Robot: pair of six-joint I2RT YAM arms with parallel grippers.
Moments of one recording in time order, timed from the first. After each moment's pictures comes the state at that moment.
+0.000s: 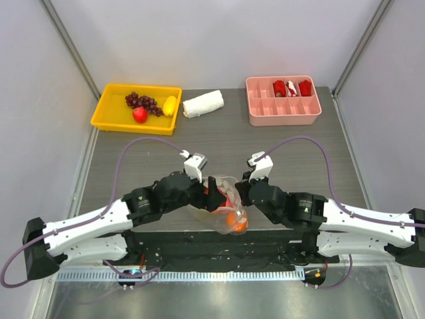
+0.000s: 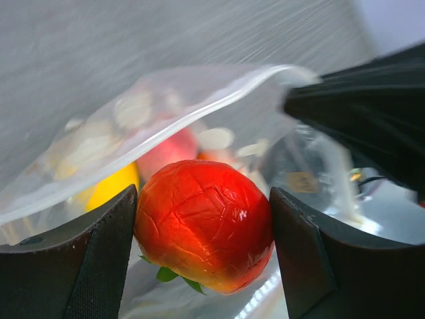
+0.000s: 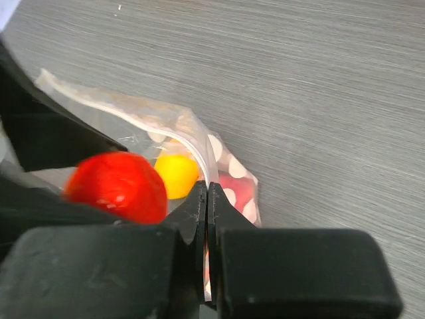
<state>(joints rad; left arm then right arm) -1.11 1.02 0.79 -0.31 -0.16 -0.64 1.28 0.93 0.84 -0.44 0.68 0.61</state>
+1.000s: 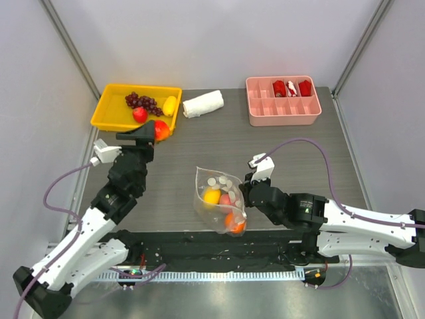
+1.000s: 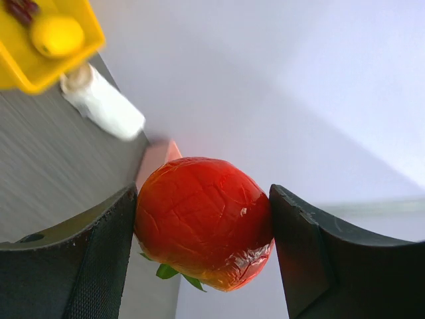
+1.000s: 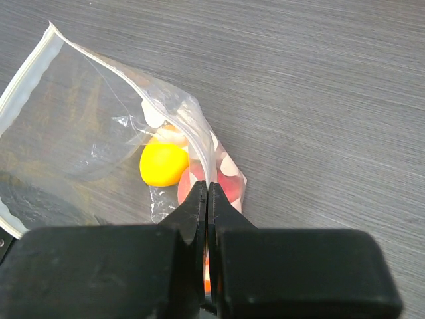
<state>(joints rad) -0.67 0.73 0.72 -0.02 -0.73 -1.33 1.28 0.92 0.82 -0.49 0.71 0.60</state>
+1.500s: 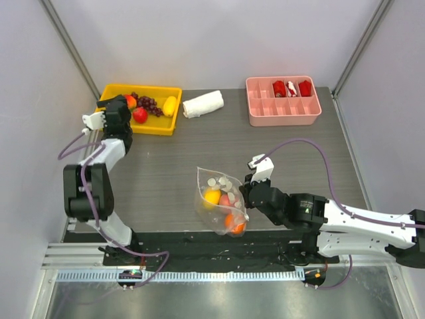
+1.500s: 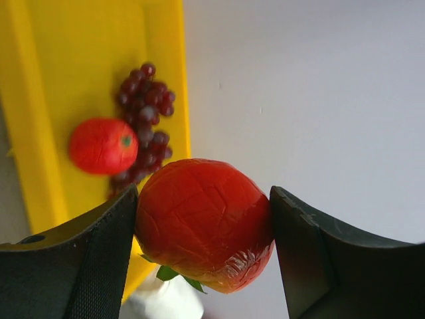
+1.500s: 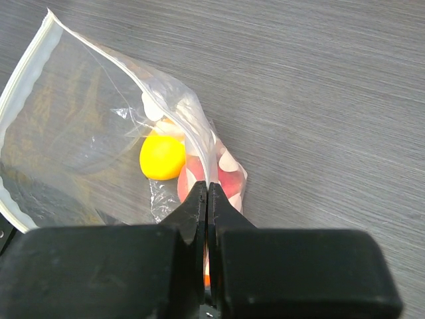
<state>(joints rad) 0.00 1.56 1.00 0.26 -0.52 -1.48 1.28 0.92 0.82 -0.51 0.69 0.61</state>
